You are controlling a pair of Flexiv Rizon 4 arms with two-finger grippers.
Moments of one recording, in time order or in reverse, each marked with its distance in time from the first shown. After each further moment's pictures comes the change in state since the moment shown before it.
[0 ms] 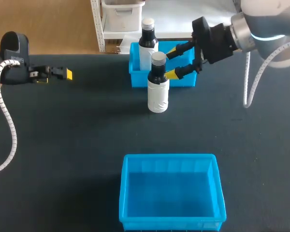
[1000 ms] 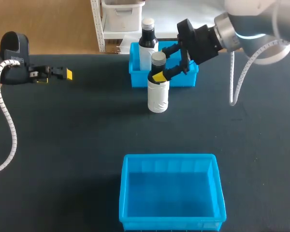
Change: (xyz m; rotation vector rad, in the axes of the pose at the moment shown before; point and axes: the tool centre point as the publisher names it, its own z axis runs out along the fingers) left arm 0.000 0.000 0.000 0.000 0.000 0.000; right arm -0.008 0.001 0.033 -0.070 0.003 -0.002
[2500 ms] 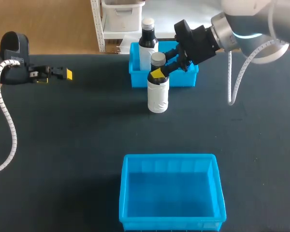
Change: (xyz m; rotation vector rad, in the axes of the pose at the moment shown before) left arm 0.000 0.000 0.000 0.000 0.000 0.000; right arm 0.000 0.003 0.006 -0.021 0.010 0.001
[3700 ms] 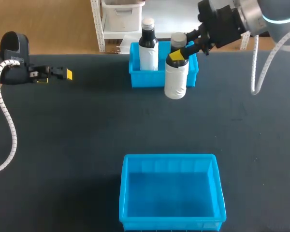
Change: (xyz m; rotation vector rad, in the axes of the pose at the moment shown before) left arm 0.000 0.000 0.000 0.000 0.000 0.000; right arm -0.025 0.003 -0.079 0.113 -0.004 -0.004
